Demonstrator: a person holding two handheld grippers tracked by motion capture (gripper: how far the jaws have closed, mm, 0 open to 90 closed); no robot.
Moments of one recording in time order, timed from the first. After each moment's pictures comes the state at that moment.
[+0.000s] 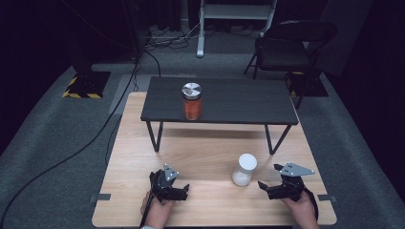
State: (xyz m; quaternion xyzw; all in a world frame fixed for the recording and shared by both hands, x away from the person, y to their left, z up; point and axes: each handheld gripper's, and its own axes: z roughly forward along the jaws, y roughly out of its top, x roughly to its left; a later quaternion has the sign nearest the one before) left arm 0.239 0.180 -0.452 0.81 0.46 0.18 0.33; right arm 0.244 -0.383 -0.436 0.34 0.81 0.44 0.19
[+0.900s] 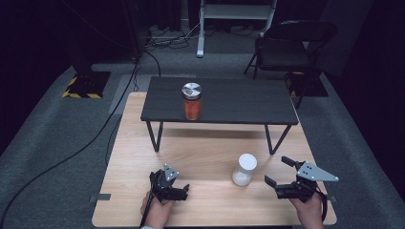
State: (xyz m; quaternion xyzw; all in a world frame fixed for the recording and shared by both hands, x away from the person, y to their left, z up) left arm 0.239 0.180 -0.452 0.81 0.46 0.18 0.33; right arm 0.212 -0.403 -0.423 0.31 0.75 0.54 0.23
